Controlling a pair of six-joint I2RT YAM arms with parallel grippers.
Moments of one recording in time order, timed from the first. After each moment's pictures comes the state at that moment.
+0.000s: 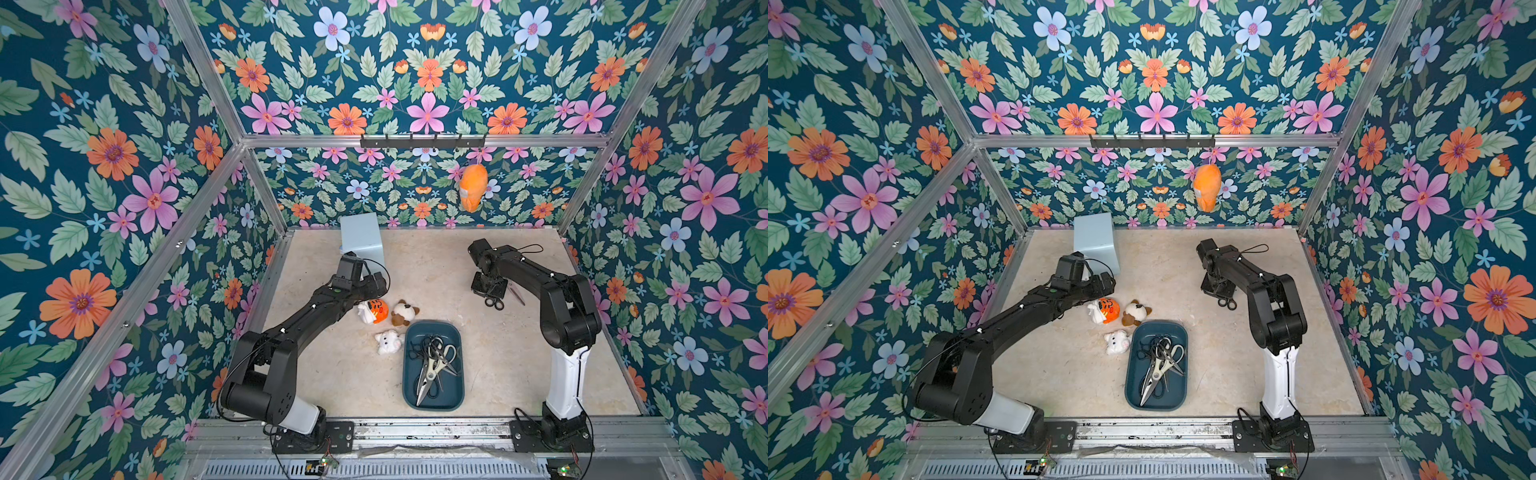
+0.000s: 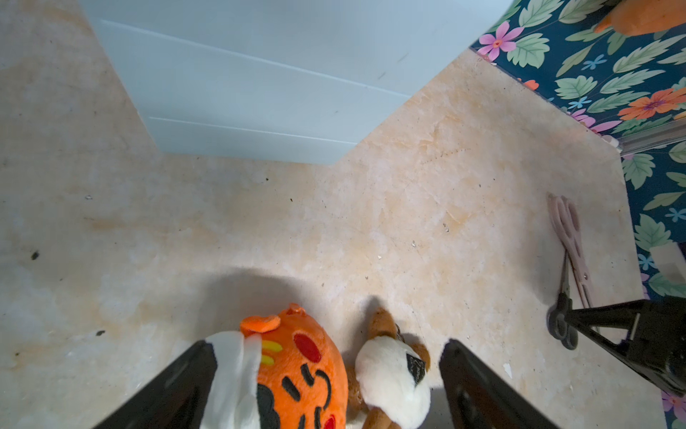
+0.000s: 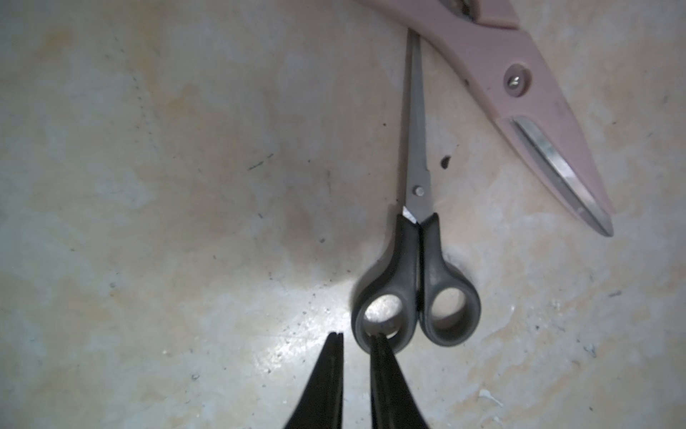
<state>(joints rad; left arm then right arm) -0.35 1.51 0.94 -0.21 0.07 -0.57 0.36 2.05 1.55 -0.95 0.20 0.73</state>
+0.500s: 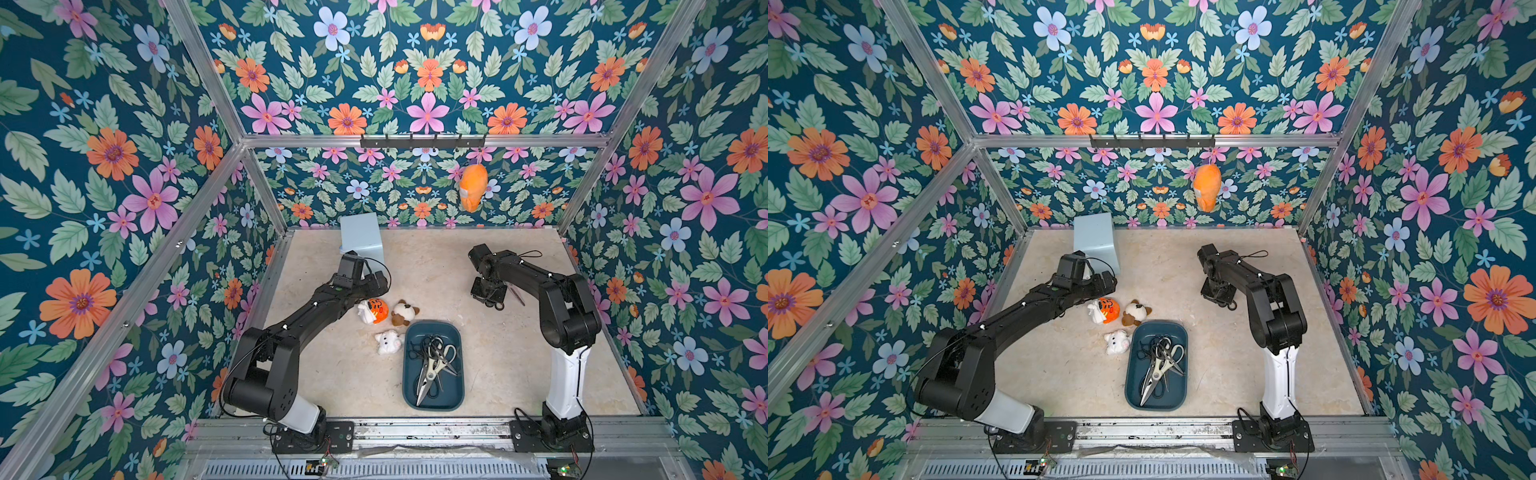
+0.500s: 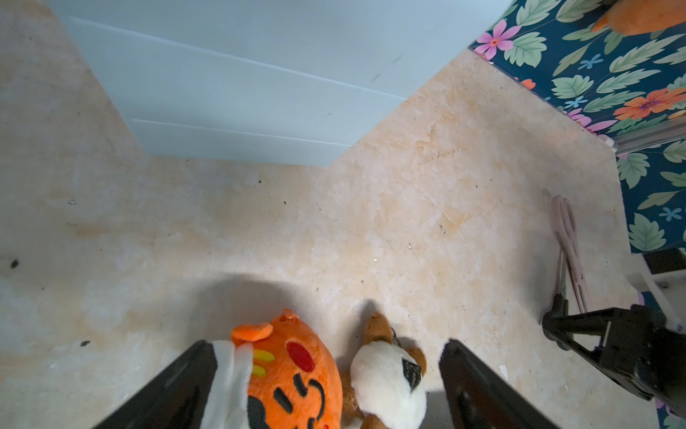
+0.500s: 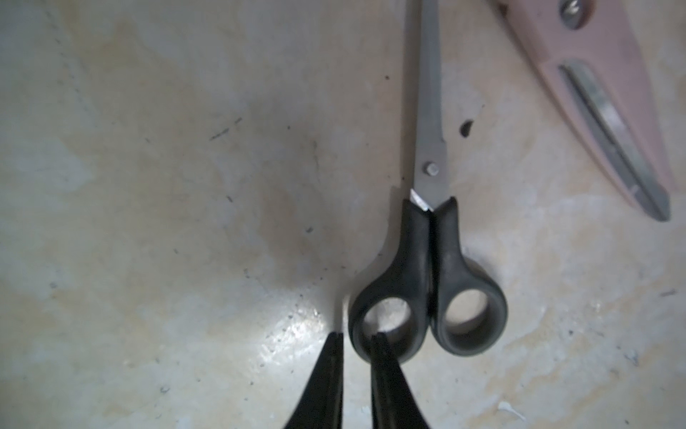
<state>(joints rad) -0.35 1.52 0.95 -0.21 0.09 -0.57 0.36 2.05 1.49 -0.90 0.16 0.75</state>
